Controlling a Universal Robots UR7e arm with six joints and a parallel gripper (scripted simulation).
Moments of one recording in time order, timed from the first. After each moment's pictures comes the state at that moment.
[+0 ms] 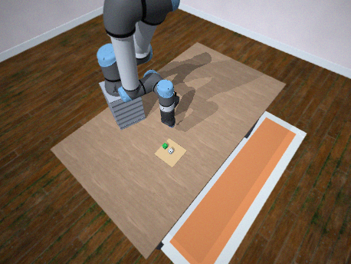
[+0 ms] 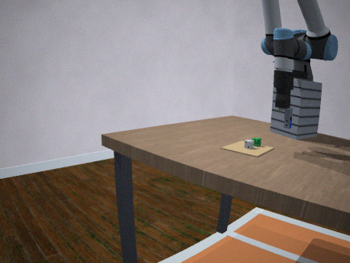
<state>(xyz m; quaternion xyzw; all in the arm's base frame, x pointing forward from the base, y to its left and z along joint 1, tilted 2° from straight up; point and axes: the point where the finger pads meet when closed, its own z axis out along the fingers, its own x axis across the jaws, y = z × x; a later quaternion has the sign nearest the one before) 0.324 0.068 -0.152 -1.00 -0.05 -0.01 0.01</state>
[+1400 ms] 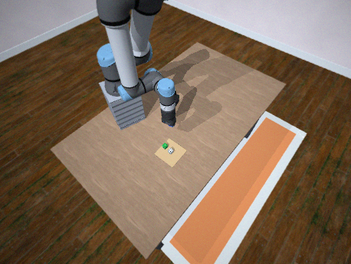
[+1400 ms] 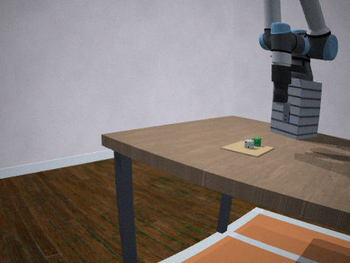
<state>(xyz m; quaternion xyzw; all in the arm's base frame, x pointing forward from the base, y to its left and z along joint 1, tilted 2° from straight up) 0.331 0.061 -0.134 -1.00 -0.10 -0.01 0.01</state>
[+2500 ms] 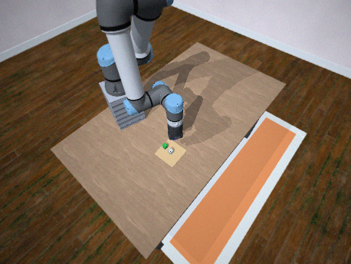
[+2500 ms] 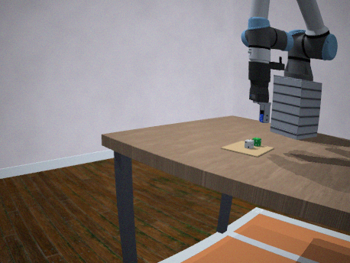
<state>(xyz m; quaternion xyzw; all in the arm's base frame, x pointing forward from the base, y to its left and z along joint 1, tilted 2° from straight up) 0.402 0.003 -0.137 -0.90 -0.43 -0.01 0.01</state>
